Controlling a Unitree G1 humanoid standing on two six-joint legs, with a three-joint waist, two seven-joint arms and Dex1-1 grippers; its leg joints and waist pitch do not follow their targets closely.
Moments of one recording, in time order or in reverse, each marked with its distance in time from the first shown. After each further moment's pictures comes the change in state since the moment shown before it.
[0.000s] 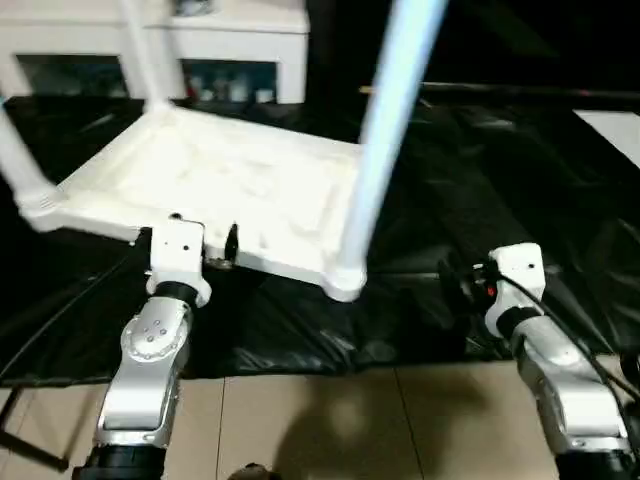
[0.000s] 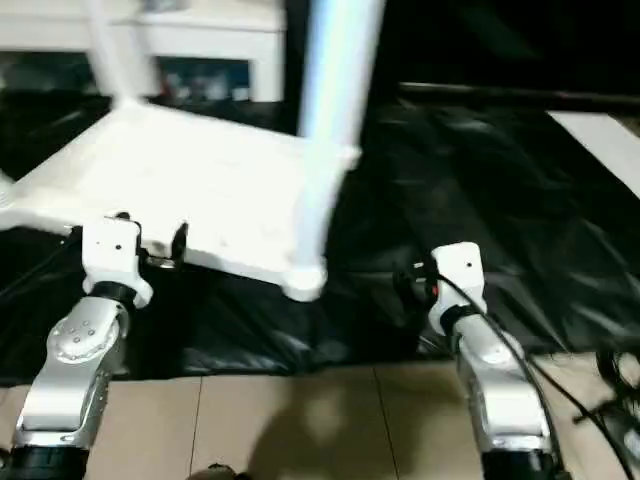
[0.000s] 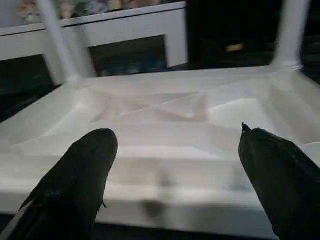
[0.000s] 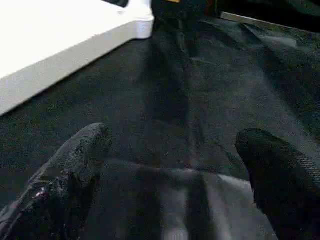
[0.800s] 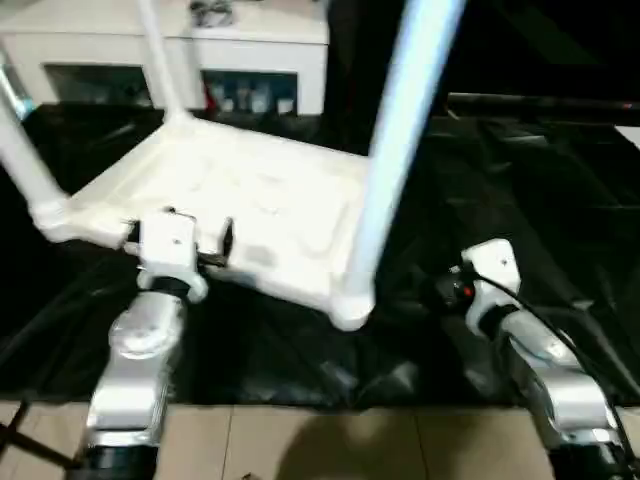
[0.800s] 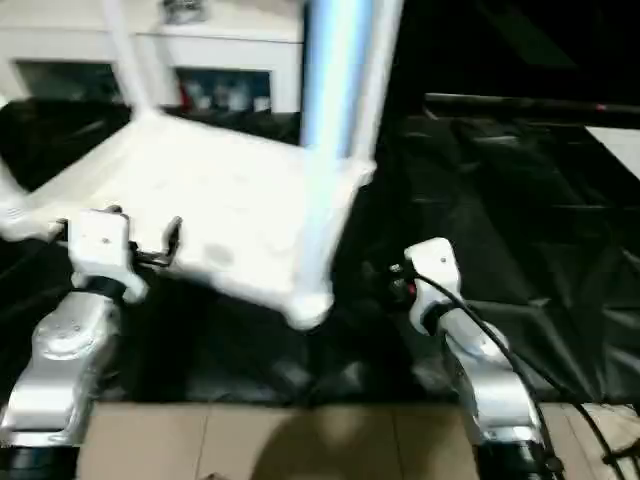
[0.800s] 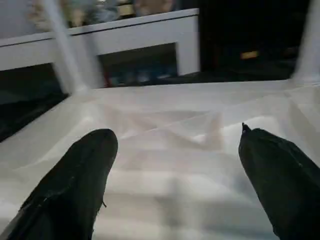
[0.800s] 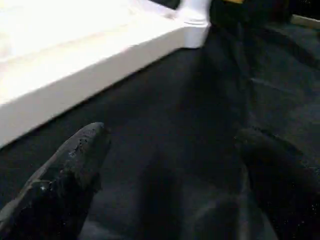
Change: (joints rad) left arm 0.008 0.009 -0.024 -0.059 -0.017 0.047 -0.025; right arm -0.008 -0.031 0.052 0.035 0.003 0.003 0.094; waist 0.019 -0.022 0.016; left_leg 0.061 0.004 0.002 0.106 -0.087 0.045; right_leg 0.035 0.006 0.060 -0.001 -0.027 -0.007
